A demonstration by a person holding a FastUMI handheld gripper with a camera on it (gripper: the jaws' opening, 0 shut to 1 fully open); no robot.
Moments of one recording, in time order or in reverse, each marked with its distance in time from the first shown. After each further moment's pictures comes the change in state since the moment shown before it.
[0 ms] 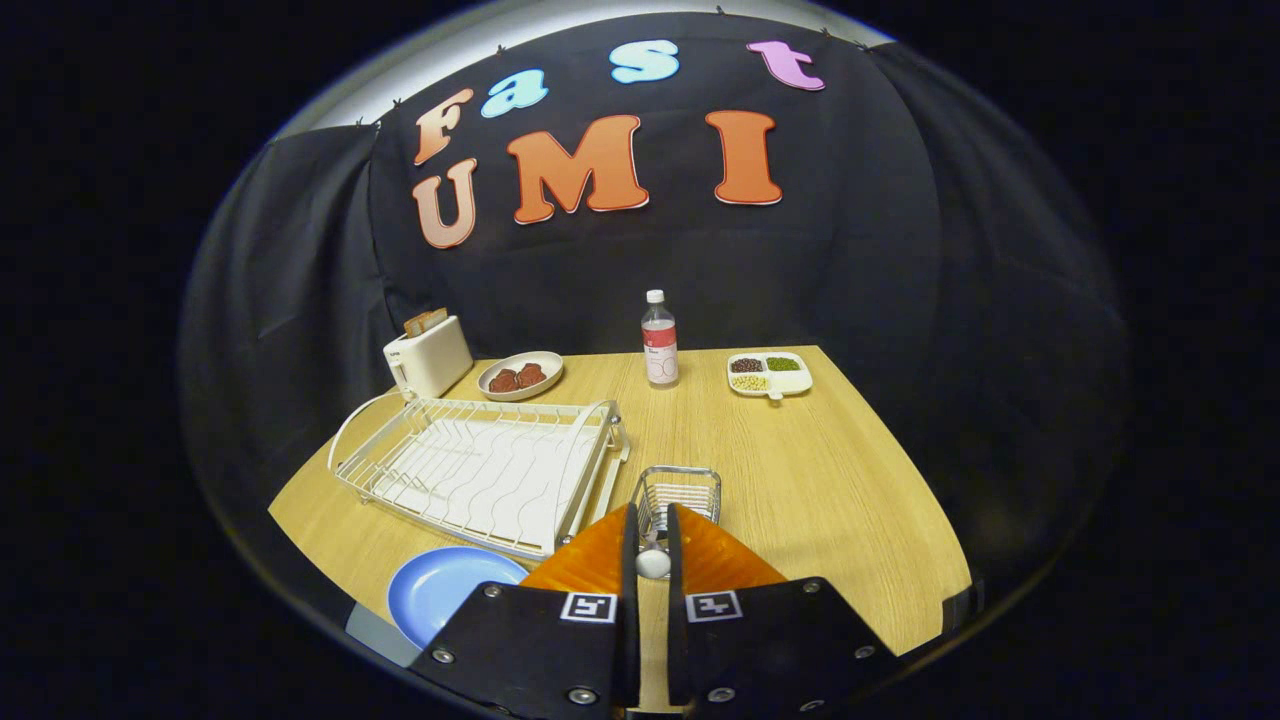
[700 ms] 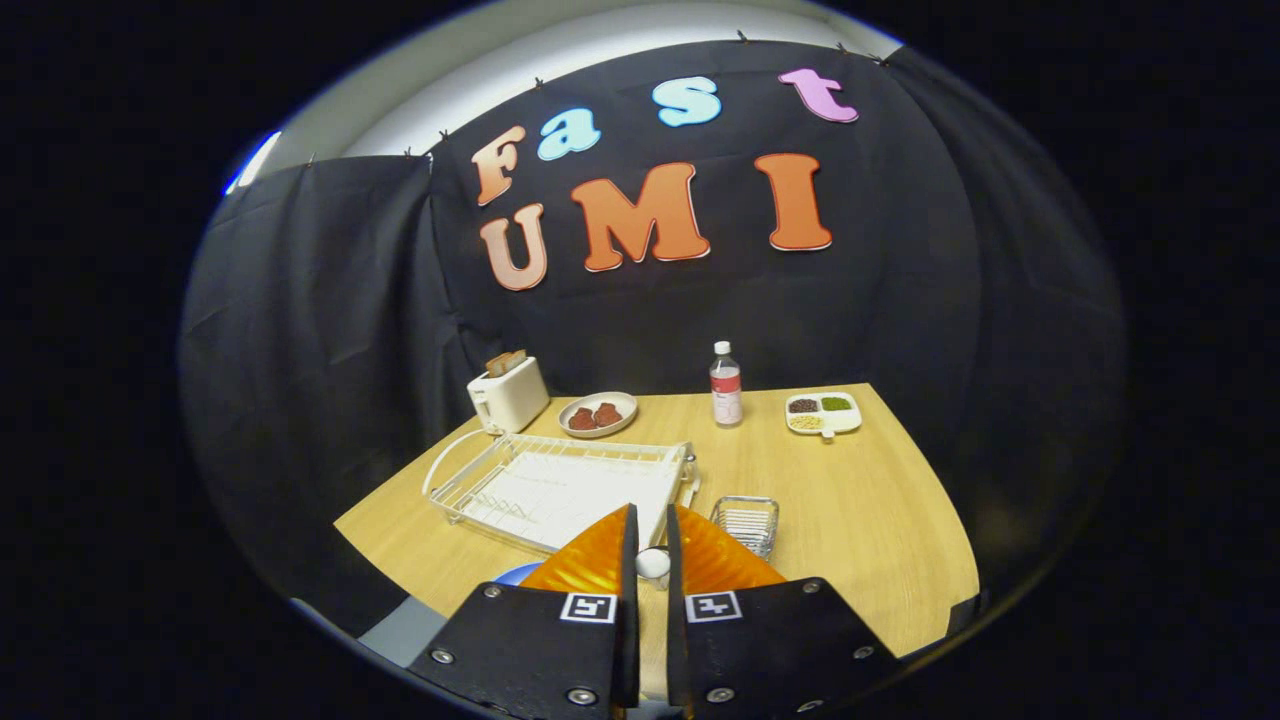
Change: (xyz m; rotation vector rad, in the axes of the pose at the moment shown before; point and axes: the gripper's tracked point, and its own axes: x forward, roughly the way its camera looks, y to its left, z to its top) arm -0.072 0.065 0.038 0.026 -0.082 0.237
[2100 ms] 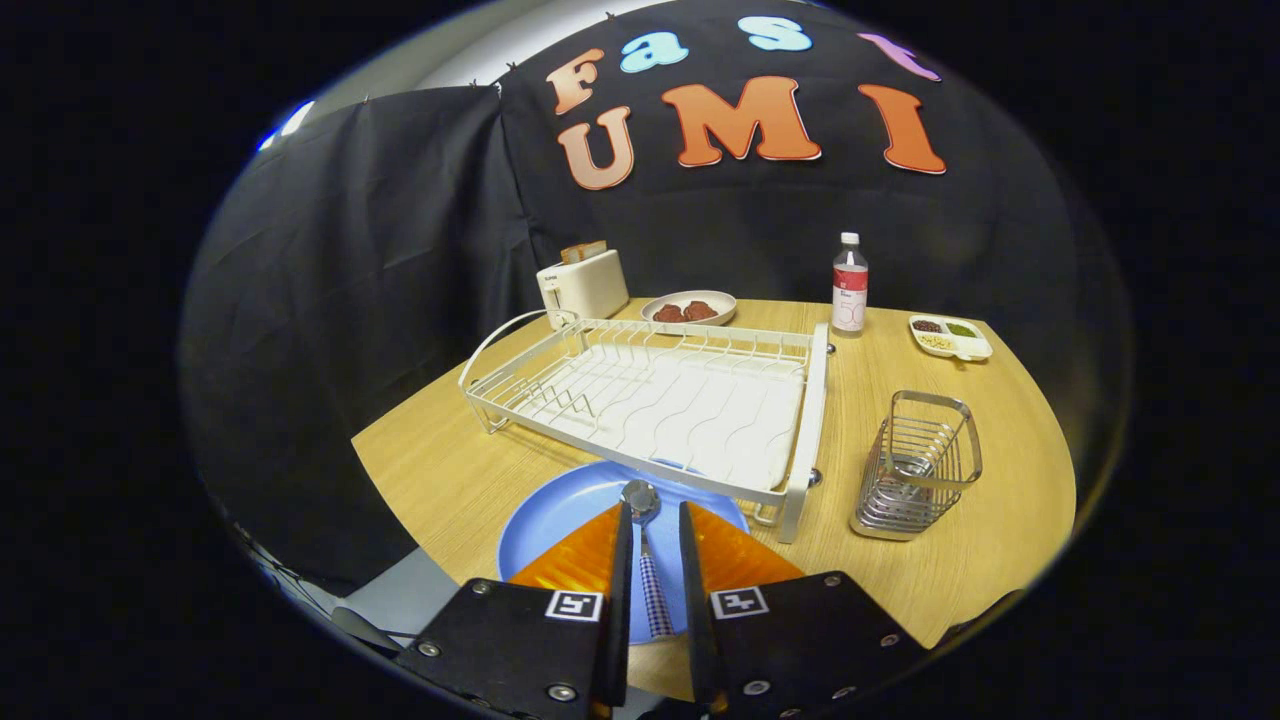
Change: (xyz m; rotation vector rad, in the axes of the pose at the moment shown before) arm 0.078 0.066 -0.117 -0.090 0.195 0.145
